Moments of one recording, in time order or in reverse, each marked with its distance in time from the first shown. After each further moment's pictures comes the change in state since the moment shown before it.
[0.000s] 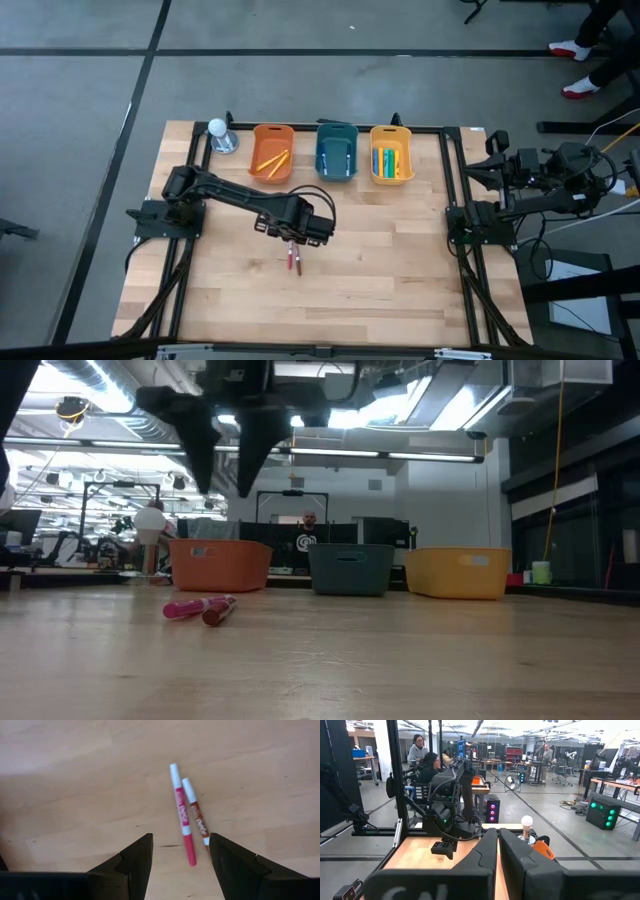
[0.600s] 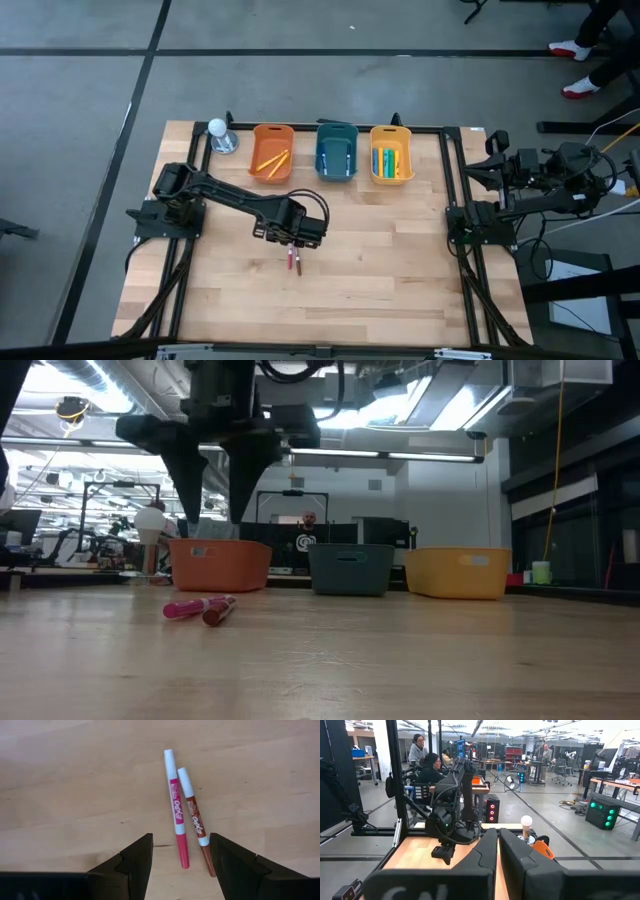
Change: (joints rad) left arm -0.001 -0.077 -0.212 0.220 0.053 -0.058; right arm 0.000 0.000 0.000 0.000 0.000 0.000
